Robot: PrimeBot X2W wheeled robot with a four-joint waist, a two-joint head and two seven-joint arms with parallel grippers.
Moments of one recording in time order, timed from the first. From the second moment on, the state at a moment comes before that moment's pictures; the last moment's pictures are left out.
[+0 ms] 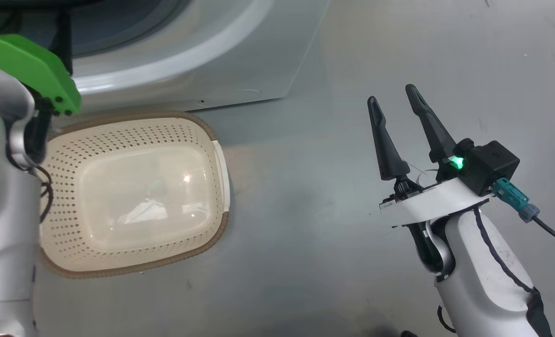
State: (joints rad) left arm -0.81 0.17 -0.11 0.45 -0.41 -0.01 0.30; right arm -0.34 -0.05 0.28 0.14 0.33 0.09 -0.26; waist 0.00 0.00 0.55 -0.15
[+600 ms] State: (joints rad) left arm -1.06 0.31 -0.02 0.53 -0.39 -0.02 0.26; right arm -0.39 -0.05 0.38 0.12 0.43 0.08 -0.26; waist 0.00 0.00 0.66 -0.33
